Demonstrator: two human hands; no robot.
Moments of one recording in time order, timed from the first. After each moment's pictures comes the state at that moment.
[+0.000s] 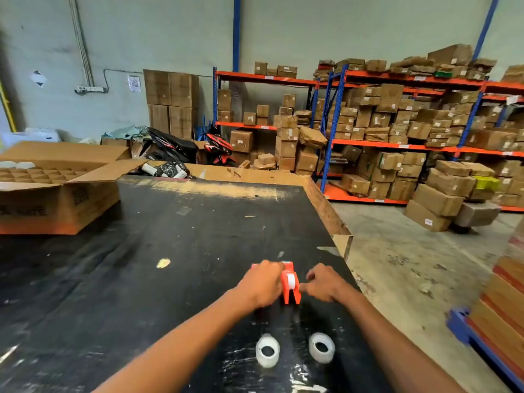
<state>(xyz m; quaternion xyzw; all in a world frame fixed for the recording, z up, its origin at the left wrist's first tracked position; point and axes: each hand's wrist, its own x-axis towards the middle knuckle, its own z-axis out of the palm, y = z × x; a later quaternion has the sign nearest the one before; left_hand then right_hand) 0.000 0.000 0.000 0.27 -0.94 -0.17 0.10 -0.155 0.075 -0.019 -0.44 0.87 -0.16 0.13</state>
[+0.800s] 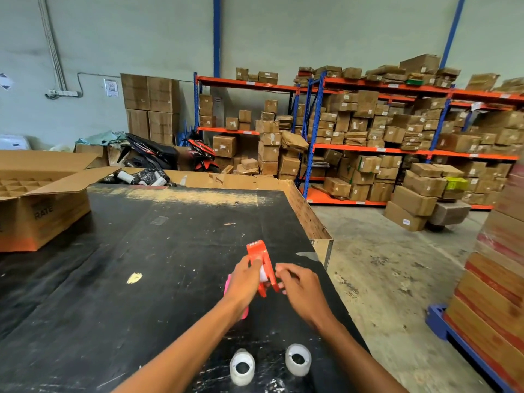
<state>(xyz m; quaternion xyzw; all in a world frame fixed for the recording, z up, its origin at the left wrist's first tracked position) -0.029 0.010 -0.002 0.34 -0.65 -0.61 0.31 -0.118 0.107 -0.002 -0.45 0.71 -0.53 0.11</state>
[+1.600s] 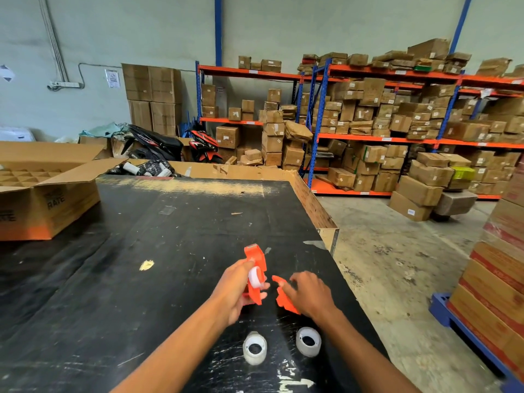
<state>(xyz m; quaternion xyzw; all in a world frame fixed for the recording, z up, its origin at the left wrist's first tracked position) 0.023 0.019 0.003 0.36 -0.52 -0.73 0.24 -0.130 0.093 -0.044 -0.43 0.88 -0.21 0.05</state>
